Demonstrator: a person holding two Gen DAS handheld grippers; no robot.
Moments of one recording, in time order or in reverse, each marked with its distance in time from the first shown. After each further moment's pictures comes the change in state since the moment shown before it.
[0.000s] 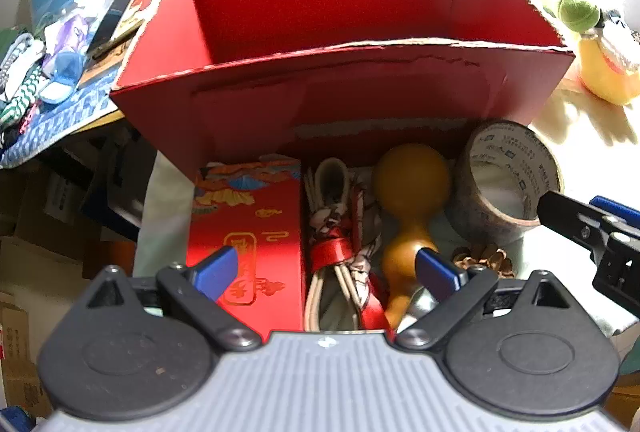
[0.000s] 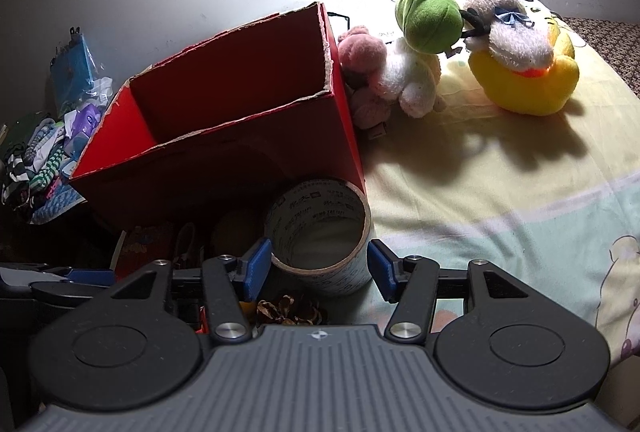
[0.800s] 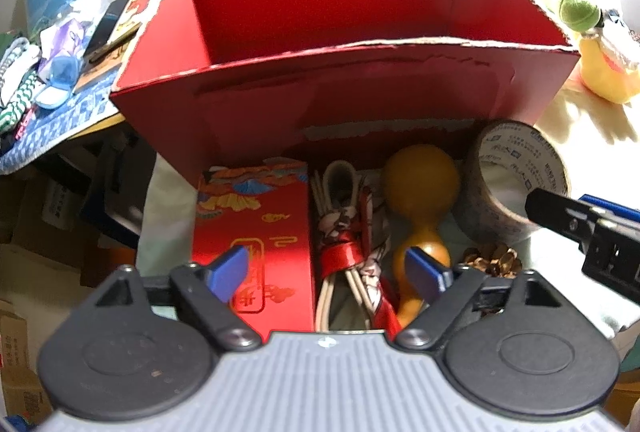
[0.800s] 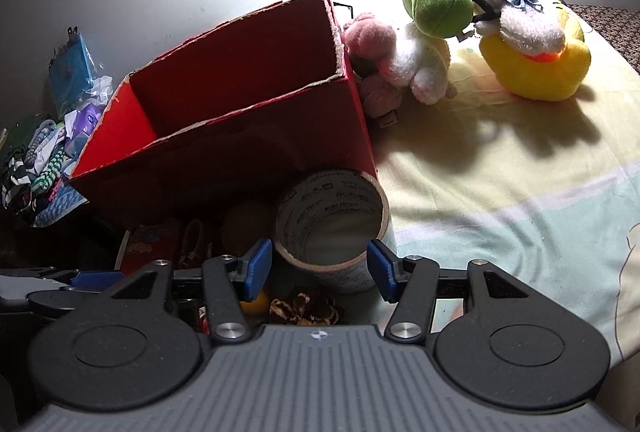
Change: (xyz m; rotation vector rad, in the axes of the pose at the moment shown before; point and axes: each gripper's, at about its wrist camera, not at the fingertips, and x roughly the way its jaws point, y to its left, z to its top) left arm 0.004 0.008 0.002 0.008 -0.009 -0.021; right arm 0.012 0.003 0.002 0.035 0.017 0.008
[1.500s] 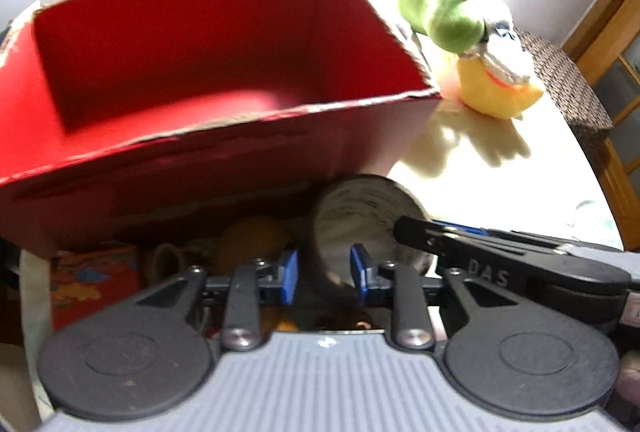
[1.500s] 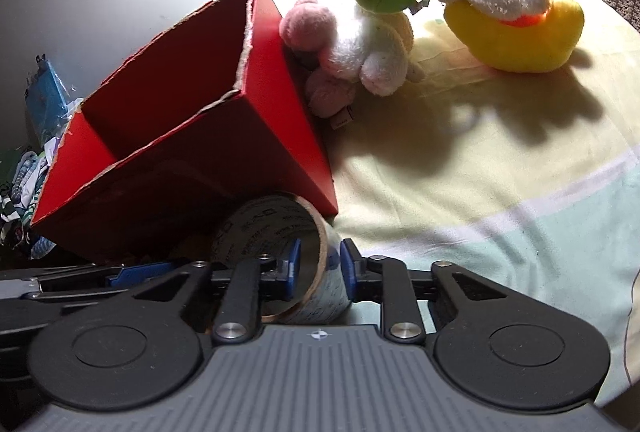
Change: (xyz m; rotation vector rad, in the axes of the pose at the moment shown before) left arm 0.016 -0.053 0.037 0.103 -0.033 -0.349; right arm 0.039 -0.048 0.007 0.113 0.064 0.007
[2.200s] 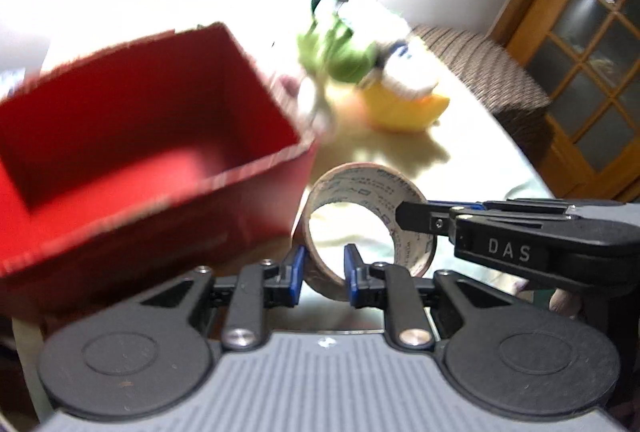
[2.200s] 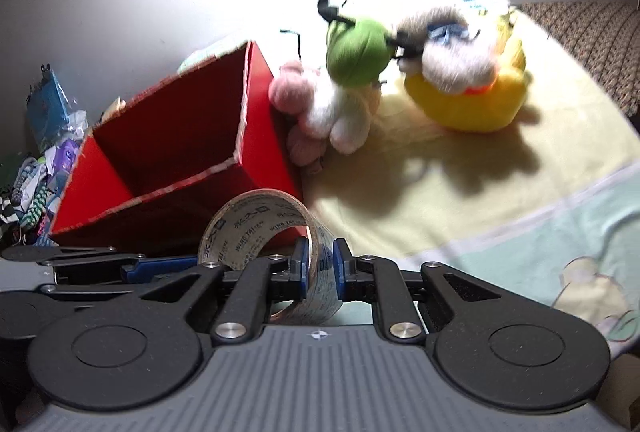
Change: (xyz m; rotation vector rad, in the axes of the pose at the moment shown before) left arm -0.053 -0.038 0.015 0.190 -0.096 -0.146; right arm -0.076 -0.002 0.021 -0.068 -0.114 -0.054
